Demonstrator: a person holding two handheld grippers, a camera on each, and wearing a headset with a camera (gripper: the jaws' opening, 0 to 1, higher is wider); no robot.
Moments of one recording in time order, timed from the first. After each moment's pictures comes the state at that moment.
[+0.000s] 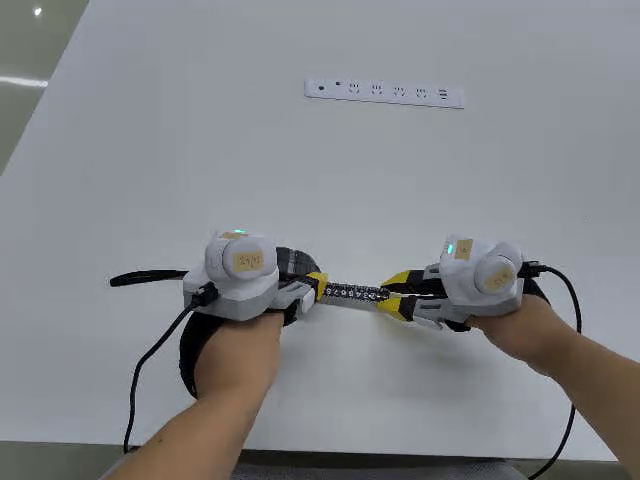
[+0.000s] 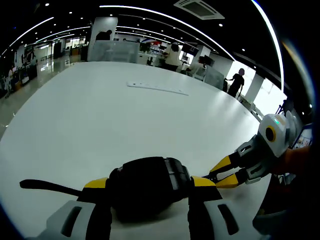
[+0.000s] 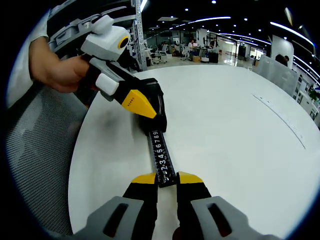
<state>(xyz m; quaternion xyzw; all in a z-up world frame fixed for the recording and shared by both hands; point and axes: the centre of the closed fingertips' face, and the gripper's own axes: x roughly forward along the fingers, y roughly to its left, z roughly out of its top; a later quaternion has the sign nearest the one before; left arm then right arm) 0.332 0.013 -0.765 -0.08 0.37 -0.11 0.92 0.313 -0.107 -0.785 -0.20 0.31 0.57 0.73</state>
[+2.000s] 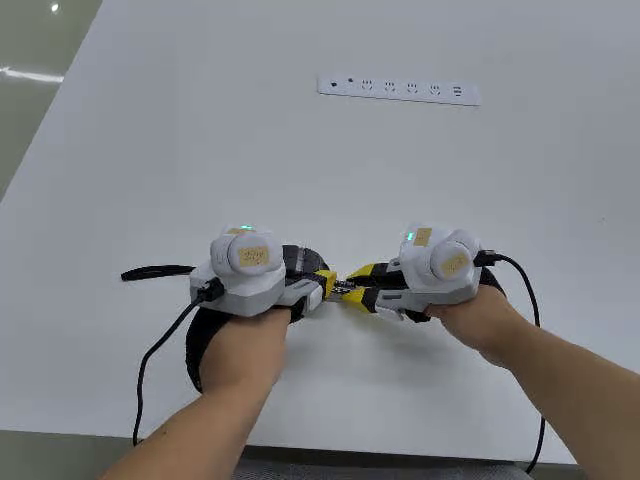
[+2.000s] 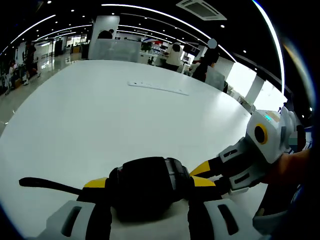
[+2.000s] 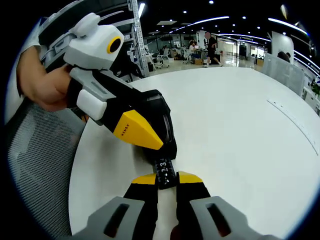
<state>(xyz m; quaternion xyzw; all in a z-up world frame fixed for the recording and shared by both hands) 0.330 0.014 -0.766 -0.09 0.37 -0.11 0.92 0.313 -0.048 -0.789 -0.17 0.31 0.59 0.73</state>
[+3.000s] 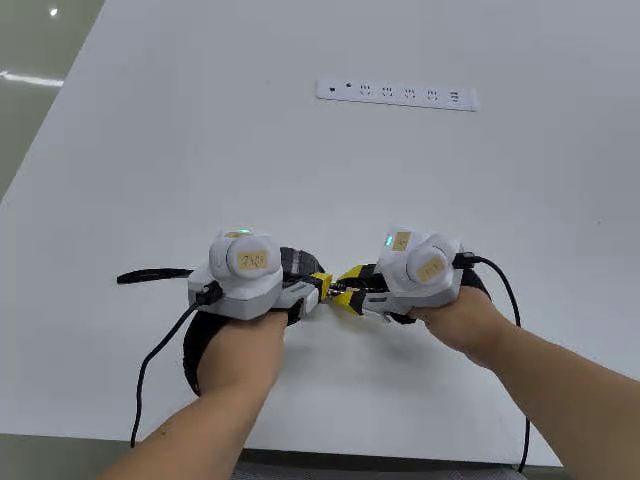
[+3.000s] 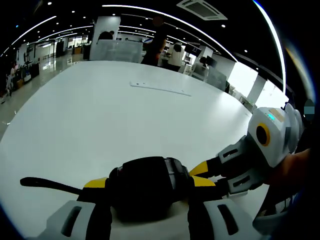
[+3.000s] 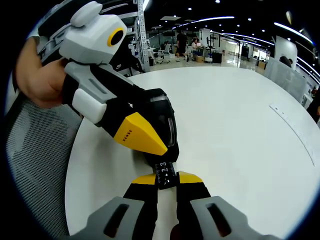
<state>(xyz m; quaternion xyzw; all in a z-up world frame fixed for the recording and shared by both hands) 0.331 0.018 -0.766 -0.09 0.37 -0.10 0.92 0.315 -0.041 -0.791 -0.21 0.31 0.58 0.72</state>
